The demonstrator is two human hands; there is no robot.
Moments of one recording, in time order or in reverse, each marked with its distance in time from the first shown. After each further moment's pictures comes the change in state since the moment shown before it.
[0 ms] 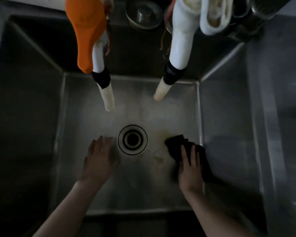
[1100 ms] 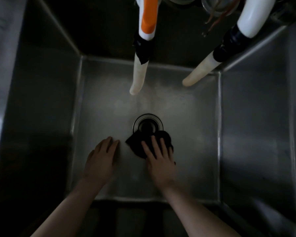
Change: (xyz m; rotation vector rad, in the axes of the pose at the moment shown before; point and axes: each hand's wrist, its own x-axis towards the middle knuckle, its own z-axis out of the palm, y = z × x) left_hand -0.032 -0.053 0.021 0.067 0.011 0.109; right_hand -0.028 -0.122 0.051 -0.108 -0.078 -0.457
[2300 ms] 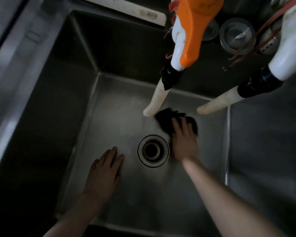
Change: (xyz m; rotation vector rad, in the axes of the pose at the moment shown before) left_hand 0.013 0.004 0.004 0.122 0.105 -0.014; right_hand 0.139 0.074 -0.063 0.015 0.164 0.144
